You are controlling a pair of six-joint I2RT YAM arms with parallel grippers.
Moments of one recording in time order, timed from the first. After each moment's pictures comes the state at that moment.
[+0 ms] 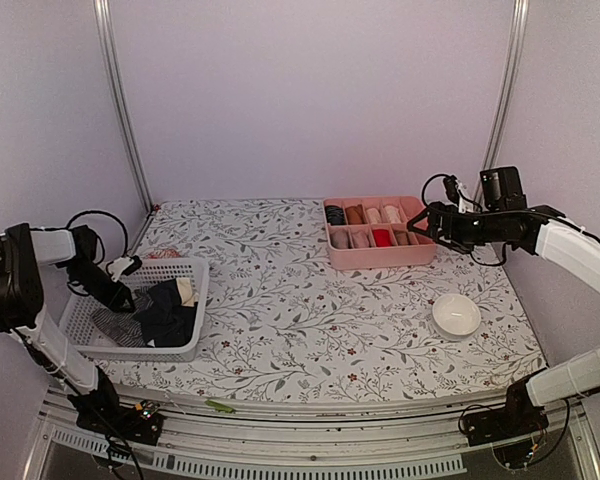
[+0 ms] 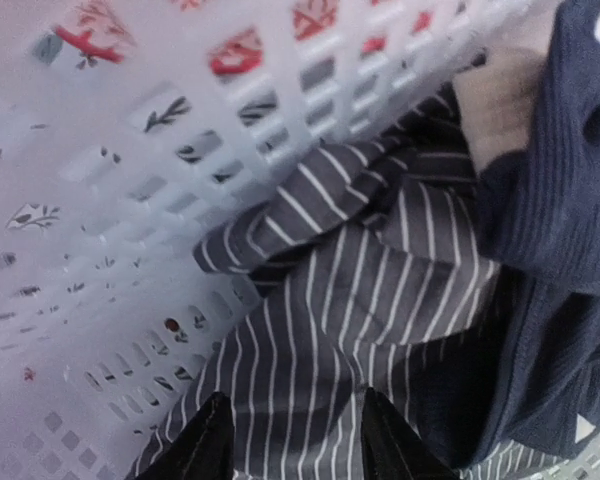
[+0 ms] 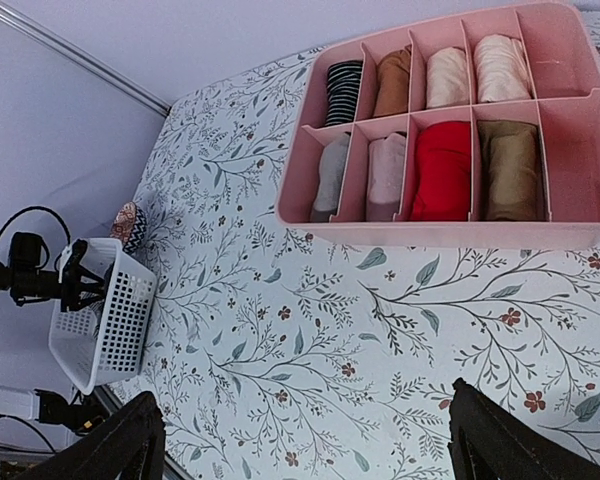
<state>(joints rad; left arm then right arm) 0.34 1.60 0.94 -0.74 0.24 0.78 0.28 1.28 1.05 -0.41 -0.45 0.43</state>
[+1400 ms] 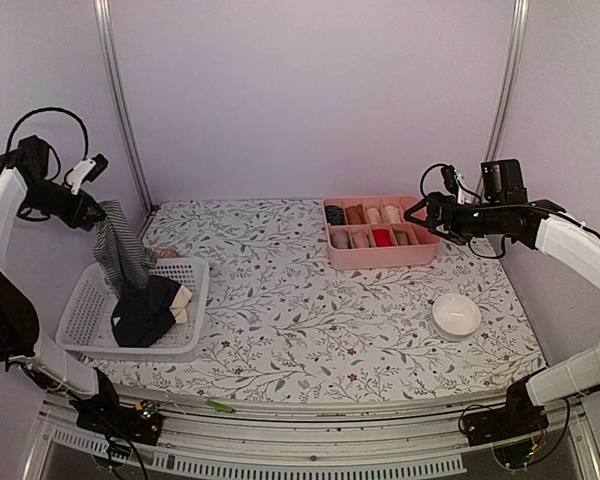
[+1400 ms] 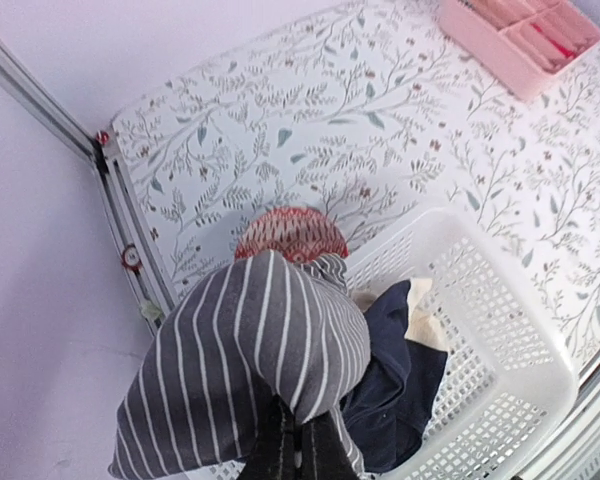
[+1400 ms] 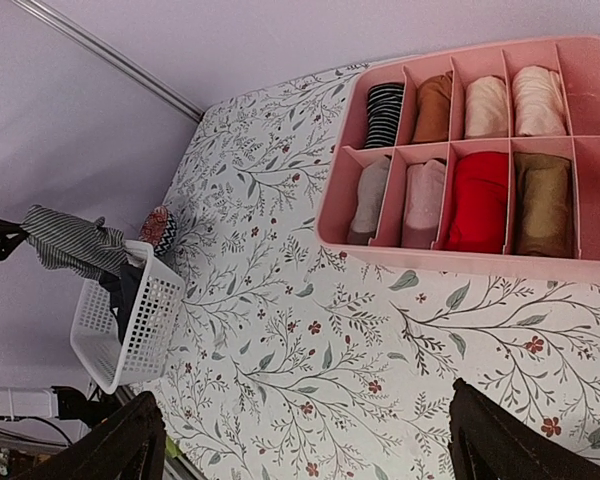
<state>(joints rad) 0.37 1.41 1.60 -1.24 0.50 0.78 0.28 1.30 1.09 -0.38 -0.51 0.44</state>
